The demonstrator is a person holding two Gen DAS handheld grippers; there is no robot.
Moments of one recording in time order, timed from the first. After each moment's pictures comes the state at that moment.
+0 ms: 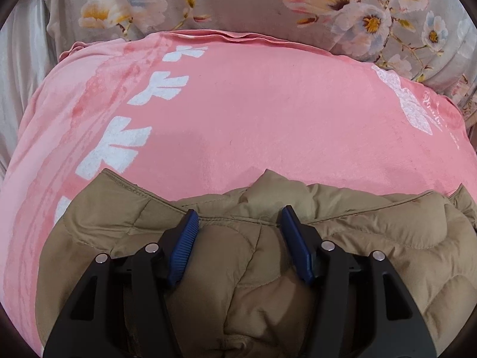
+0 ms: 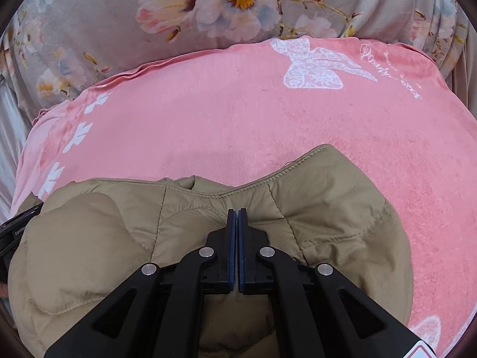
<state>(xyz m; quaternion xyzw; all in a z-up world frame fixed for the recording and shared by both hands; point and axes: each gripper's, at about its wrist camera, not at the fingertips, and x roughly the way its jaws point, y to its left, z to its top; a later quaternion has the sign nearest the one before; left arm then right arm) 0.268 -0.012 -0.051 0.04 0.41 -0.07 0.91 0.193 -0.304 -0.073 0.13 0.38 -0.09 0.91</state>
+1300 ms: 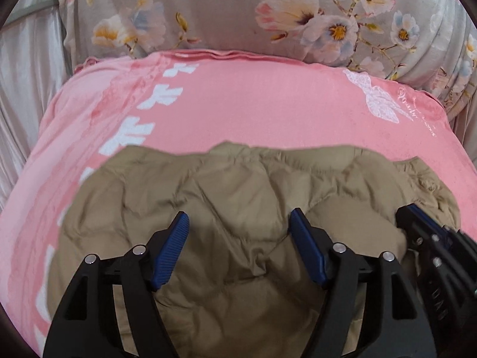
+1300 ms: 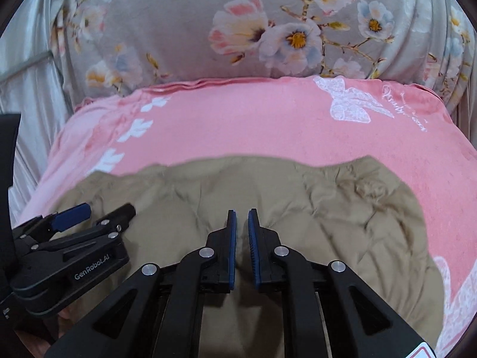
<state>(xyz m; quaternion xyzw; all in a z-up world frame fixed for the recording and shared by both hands) 0.164 -0.040 -0.031 0.04 0.37 -0.07 0.92 0.126 -0.192 -0.037 0.09 0.32 -0.05 0.94</state>
